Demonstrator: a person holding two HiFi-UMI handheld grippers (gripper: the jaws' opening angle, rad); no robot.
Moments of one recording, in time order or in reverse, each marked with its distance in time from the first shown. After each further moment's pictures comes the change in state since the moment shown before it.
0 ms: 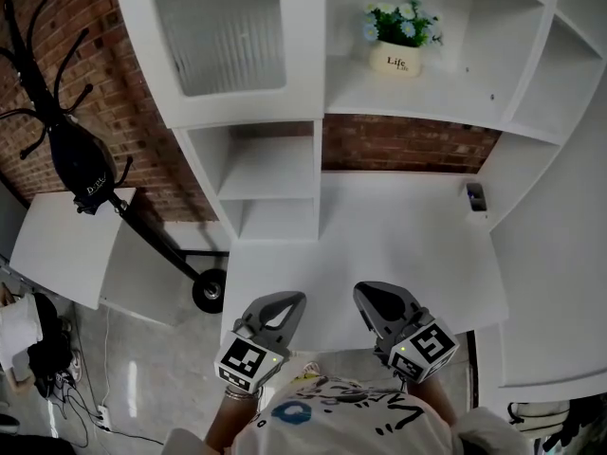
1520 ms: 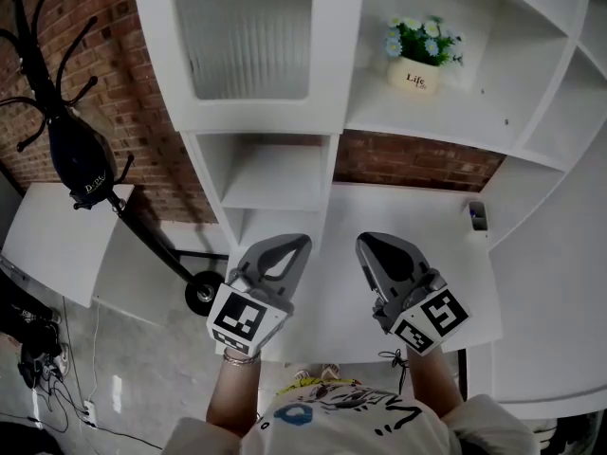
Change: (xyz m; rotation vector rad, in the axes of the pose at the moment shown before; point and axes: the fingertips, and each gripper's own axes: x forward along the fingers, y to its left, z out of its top) left arm 0.043 0.082 0.104 0.121 -0.198 0.079; right arm 0.066 -0.037 0.108 -0.147 -0.167 0.020
